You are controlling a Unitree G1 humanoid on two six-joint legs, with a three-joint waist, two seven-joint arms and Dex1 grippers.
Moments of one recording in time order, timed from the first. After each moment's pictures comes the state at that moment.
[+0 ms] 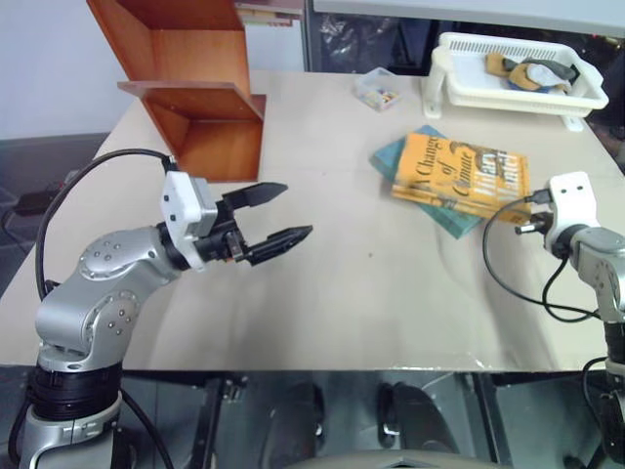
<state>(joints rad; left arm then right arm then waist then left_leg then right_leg) -0.28 0.74 0.22 -0.41 -0.75 0.59 -0.87 -0.43 -0.67 -0.16 -0.08 0.25 0.94 0.26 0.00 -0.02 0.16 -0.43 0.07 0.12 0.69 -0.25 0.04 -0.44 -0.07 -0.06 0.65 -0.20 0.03</state>
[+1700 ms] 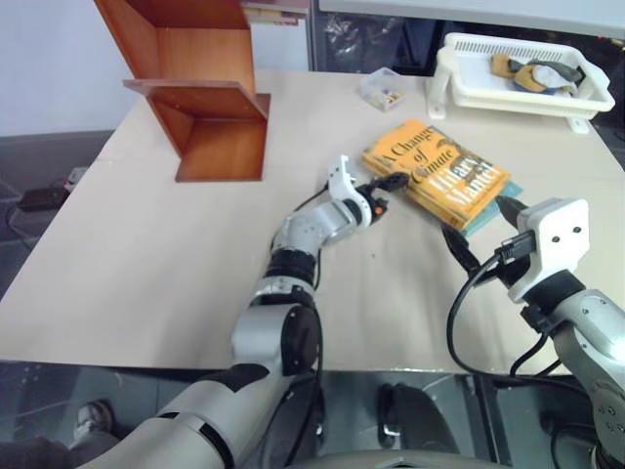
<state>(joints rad) -1.10 -0.14 0.44 0.98 -0.83 0.67 -0.13 -0.05 -0.47 -0.17 -1.01 0.44 0.91 0.14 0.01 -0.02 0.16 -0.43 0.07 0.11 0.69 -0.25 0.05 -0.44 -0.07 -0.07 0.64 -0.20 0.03</state>
